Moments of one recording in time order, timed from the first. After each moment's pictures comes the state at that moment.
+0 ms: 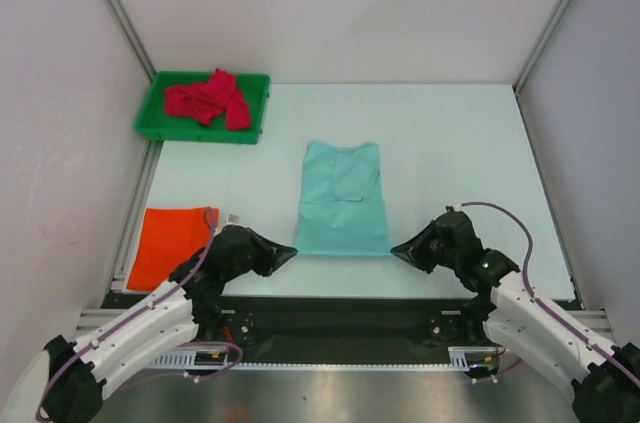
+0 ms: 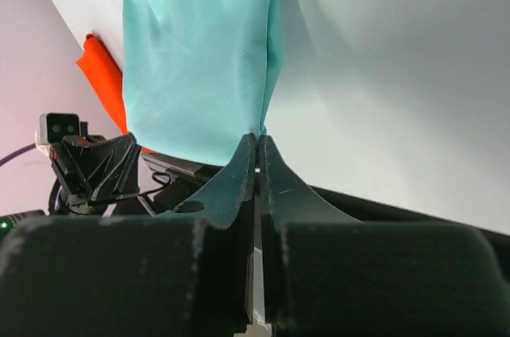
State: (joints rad) left arm -0.68 0.65 0.22 -0.21 0.04 -1.60; right arm 0.54 0.72 0.33 -0.35 -0.13 1.29
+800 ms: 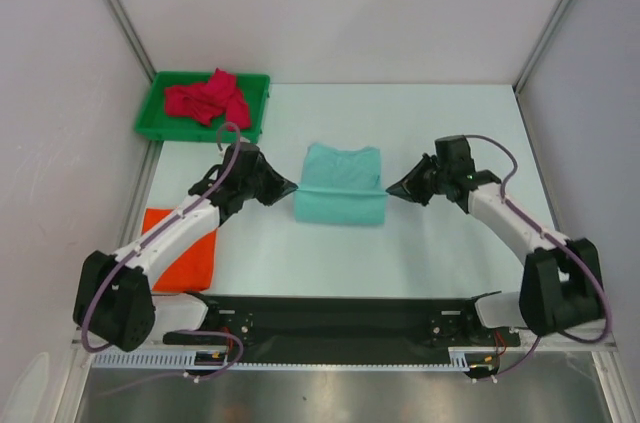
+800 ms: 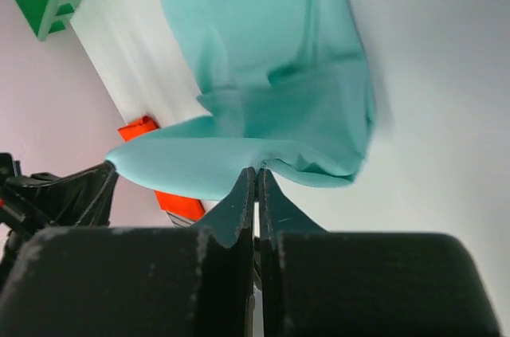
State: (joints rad) left arm -0.44 1.23 0.83 -0.31 0.09 -1.14; right arm 0.28 1.28 0.83 -0.36 -0.34 1.02
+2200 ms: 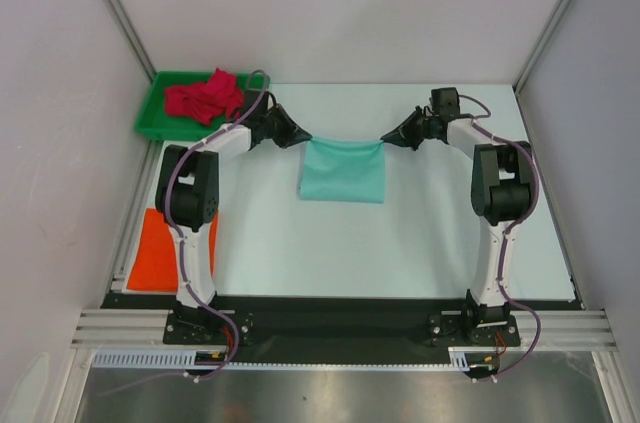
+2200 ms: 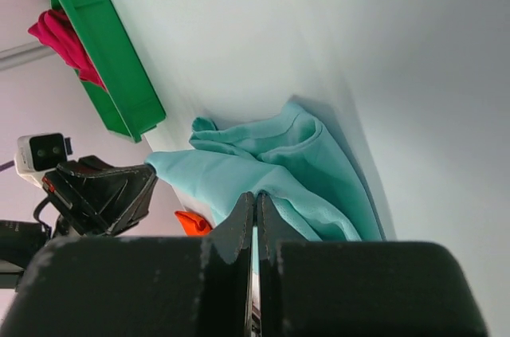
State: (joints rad) left arm -0.23 2.11 1.53 -0.14 0.46 -0.93; right arm 0.10 2.14 1.57 -0.26 -0.60 0.97
